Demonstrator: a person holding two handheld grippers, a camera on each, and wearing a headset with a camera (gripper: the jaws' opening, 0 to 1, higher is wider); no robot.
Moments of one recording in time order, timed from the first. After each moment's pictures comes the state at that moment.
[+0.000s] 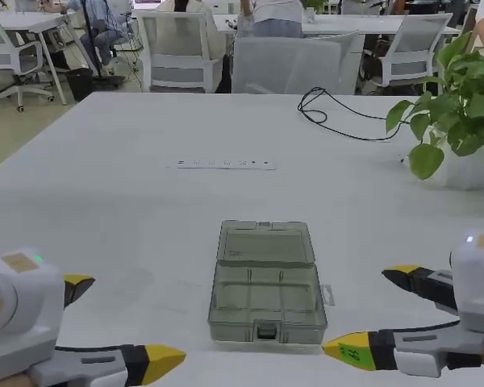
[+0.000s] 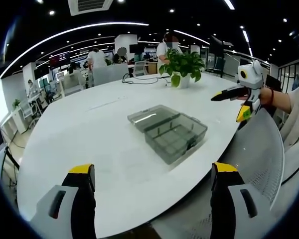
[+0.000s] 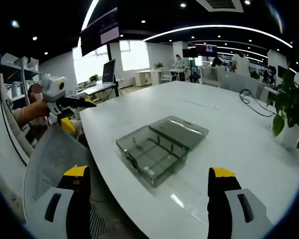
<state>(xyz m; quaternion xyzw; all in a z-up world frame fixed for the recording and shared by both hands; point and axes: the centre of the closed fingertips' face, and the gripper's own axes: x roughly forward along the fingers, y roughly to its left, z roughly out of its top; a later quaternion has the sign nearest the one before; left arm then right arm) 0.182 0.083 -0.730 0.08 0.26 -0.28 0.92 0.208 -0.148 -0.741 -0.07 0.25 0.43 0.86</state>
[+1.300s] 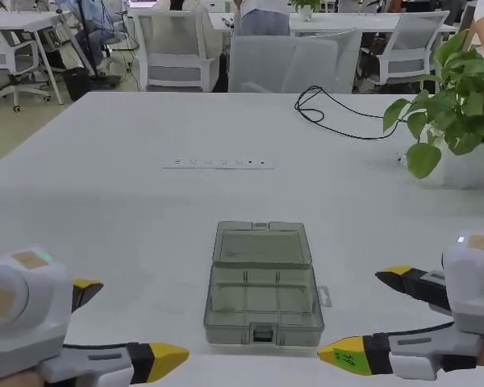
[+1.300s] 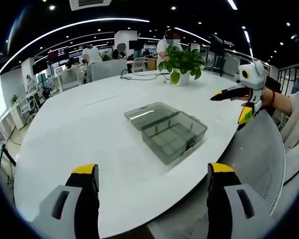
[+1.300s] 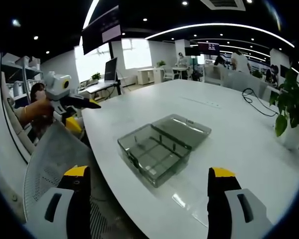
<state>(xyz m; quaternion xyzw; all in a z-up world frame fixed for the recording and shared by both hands) 0.189 0.075 -0.738 0.08 0.28 -0.29 0.91 0.209 -0.145 -0.742 -0.07 0.26 0.44 0.86</state>
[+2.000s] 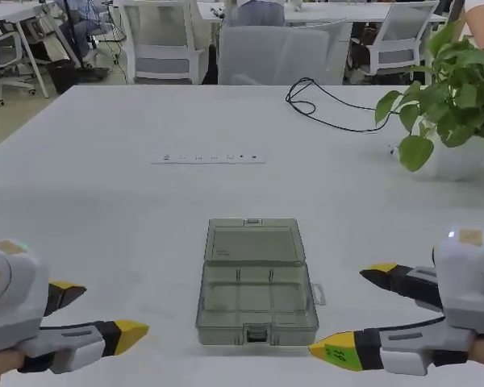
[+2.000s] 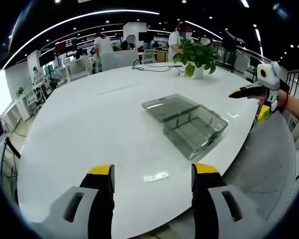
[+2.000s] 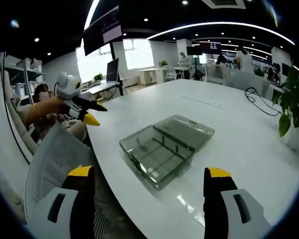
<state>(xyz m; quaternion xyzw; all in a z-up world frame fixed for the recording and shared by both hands) 0.222 0.116 -0.757 0.07 0.32 -0.24 0.91 0.212 -0.138 -0.743 -0.06 0.26 0.45 0.85</state>
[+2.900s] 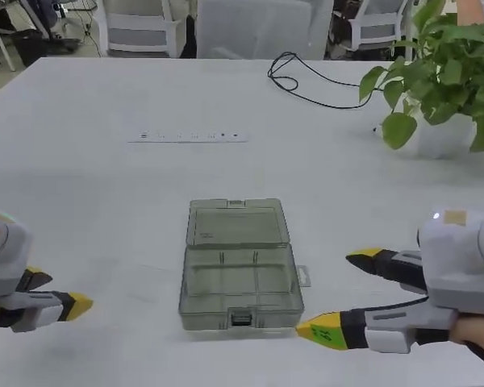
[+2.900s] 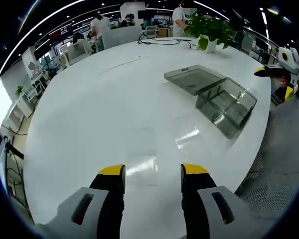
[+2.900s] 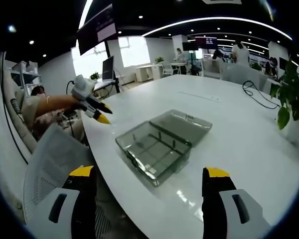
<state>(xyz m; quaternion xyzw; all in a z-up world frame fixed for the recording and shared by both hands) 0.261 0.166 -0.814 0.13 0.42 -0.22 0.87 0.215 -0.144 -0.752 -0.05 0.28 0.44 0.85</state>
